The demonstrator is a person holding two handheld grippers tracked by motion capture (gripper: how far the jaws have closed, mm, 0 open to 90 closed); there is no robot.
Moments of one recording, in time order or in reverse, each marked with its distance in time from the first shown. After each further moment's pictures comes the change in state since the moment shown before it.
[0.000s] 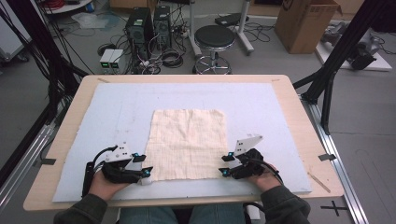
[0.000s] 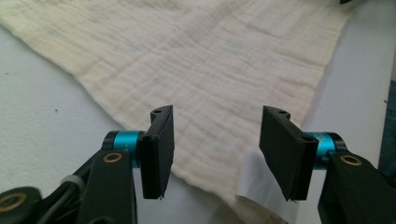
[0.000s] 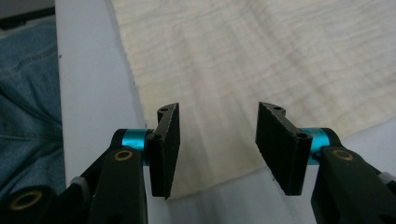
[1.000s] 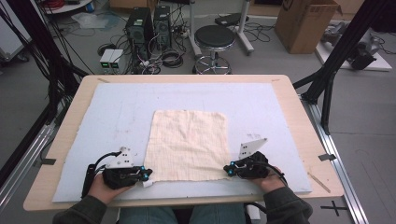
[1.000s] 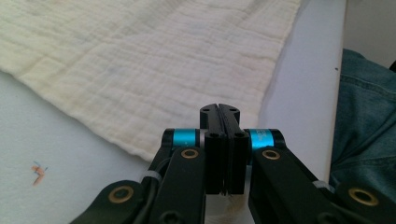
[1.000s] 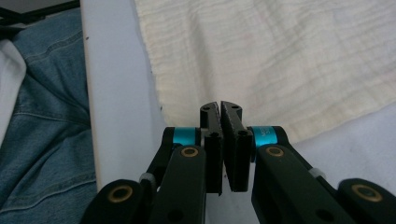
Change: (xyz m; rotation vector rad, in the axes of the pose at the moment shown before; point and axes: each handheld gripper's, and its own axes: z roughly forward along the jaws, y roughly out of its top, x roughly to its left) left arm -0.011 -0.003 -0.003 0.034 -0.101 0.073; right arm 0.003 -0.010 -0.013 0.005 0.053 0.001
